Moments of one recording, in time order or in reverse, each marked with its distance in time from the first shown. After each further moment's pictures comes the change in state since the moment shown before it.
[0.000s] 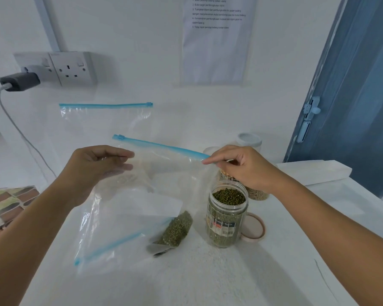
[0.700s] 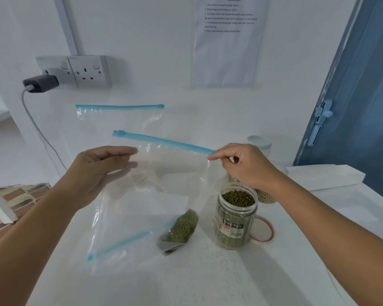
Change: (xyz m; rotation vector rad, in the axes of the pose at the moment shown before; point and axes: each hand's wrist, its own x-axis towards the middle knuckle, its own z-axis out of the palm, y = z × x) left_hand -0.010 -0.002 -0.020 -0.164 -0.059 -0.026; right_hand 0.013 -0.008 0.015 -0.173 0.112 -0.006
